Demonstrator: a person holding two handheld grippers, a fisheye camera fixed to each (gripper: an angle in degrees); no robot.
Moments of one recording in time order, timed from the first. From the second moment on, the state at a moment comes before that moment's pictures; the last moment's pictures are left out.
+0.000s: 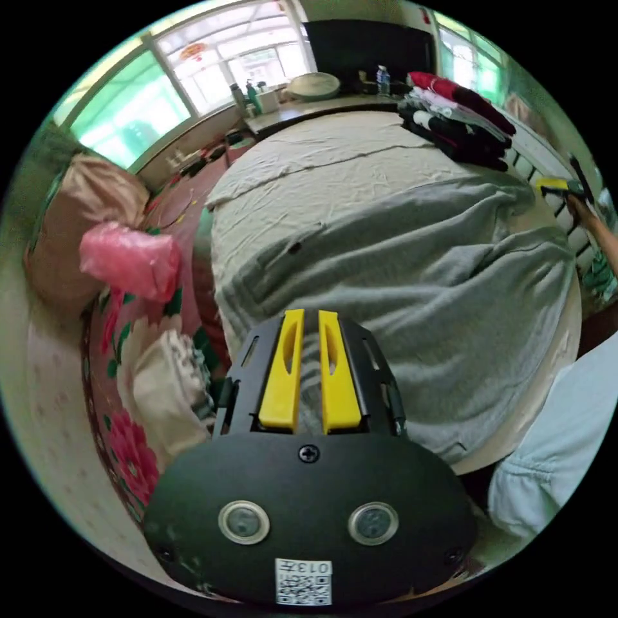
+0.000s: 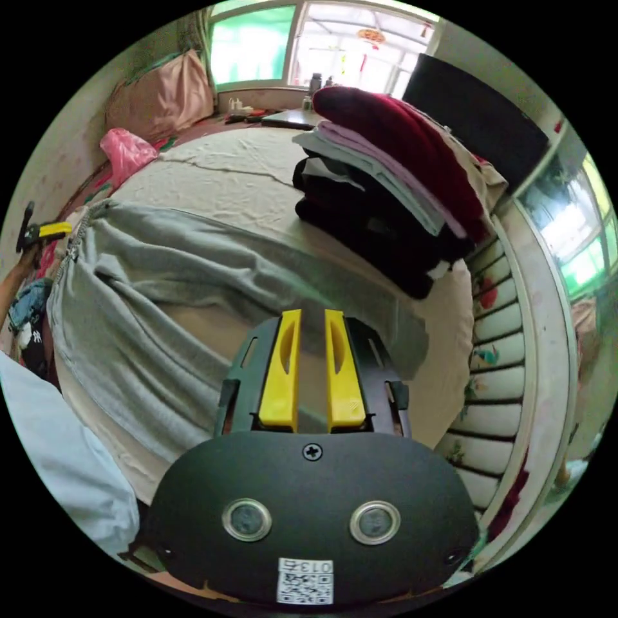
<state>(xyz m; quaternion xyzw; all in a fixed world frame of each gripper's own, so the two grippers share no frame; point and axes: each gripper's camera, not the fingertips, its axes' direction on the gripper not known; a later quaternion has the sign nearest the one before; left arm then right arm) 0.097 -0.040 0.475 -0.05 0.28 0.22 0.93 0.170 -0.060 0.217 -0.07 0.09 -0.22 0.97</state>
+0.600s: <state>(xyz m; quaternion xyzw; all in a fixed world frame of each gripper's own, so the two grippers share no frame) 0.188 -0.157 0.567 -0.16 0.29 0.46 0.82 0.157 -0.197 0.365 -0.28 0.00 -0.36 0.89</state>
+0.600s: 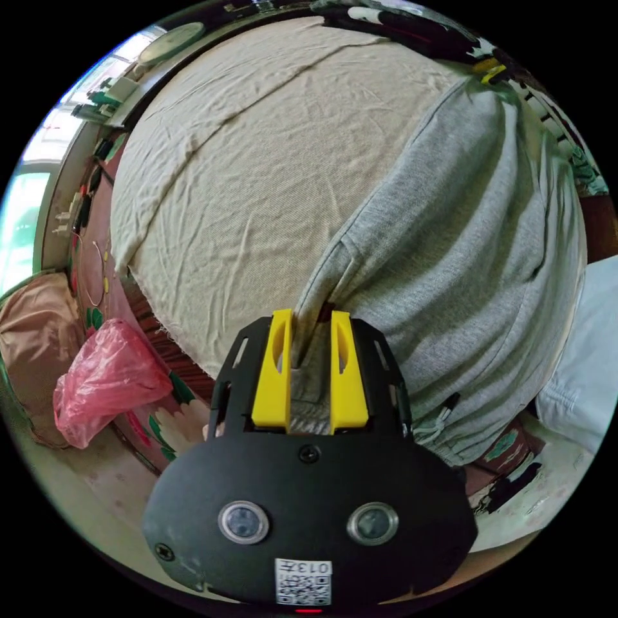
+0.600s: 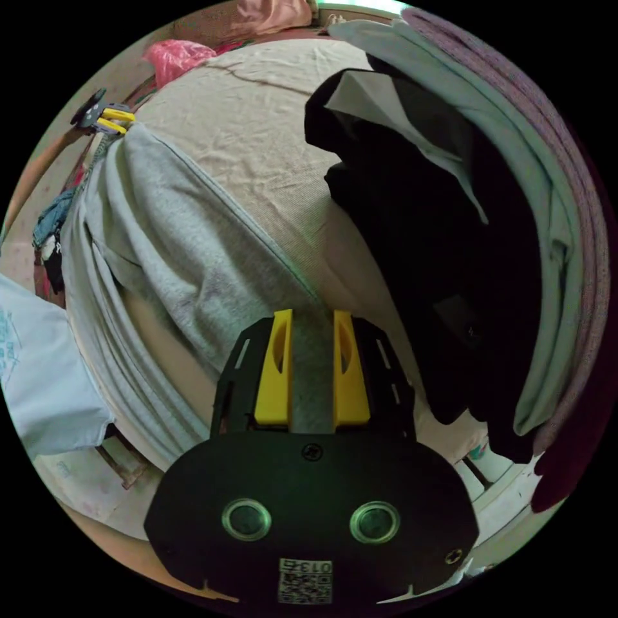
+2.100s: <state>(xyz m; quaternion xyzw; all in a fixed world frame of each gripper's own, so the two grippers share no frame) 0.113 0.165 0.374 -0.10 0.24 0.31 0.92 0.204 0.161 0.207 -0.16 0.13 -0.10 0.97</state>
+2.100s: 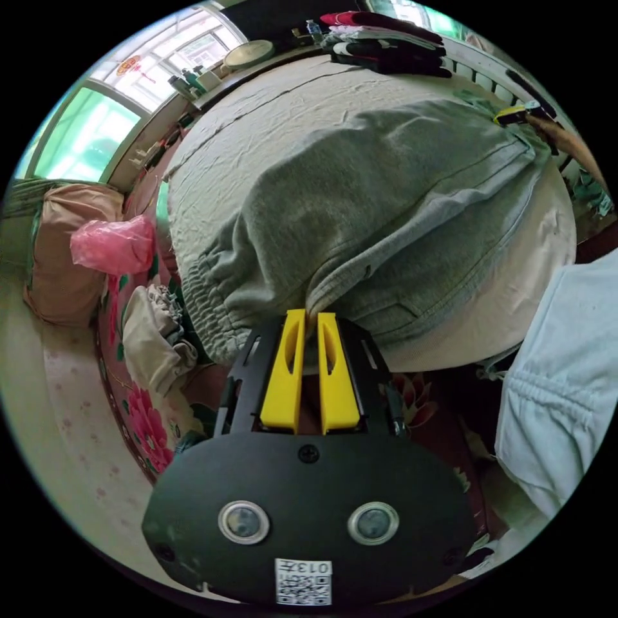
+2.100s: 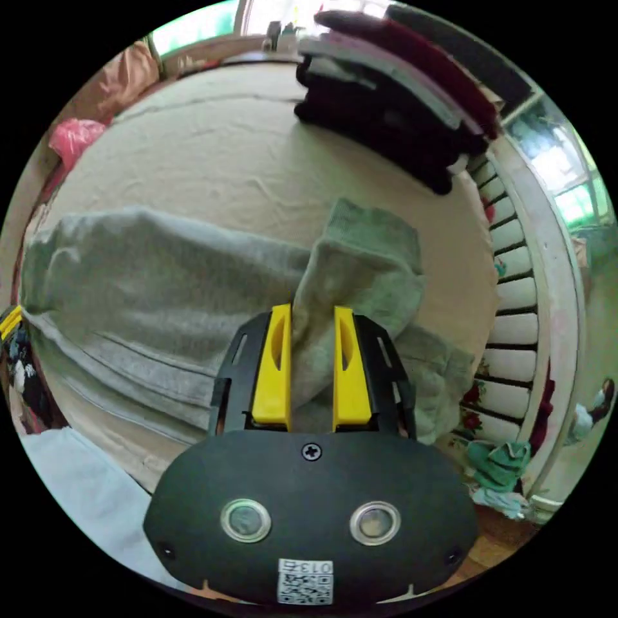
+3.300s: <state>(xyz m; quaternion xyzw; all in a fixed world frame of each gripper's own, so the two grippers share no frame) 0.117 0.190 0.380 -0.16 0.24 0.37 0.89 0.445 0.252 0.125 -0.06 0.08 0.24 0.97</state>
